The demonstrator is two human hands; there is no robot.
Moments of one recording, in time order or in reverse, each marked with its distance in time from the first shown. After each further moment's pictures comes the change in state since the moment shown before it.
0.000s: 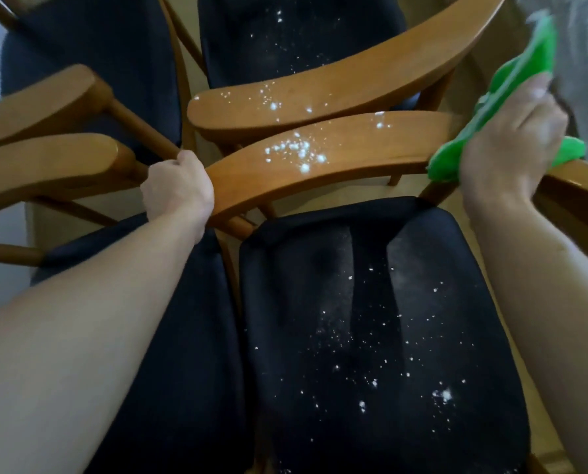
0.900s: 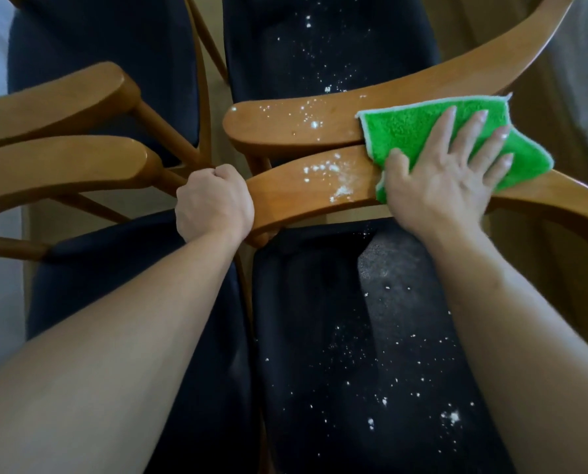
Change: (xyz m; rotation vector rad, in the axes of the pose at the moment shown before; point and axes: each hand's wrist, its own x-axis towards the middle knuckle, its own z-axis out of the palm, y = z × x) left_hand 0.008 -0.005 0.005 0.127 0.028 0.183; right_hand -0.048 -0.047 0.044 -0.781 -0.411 -0.208
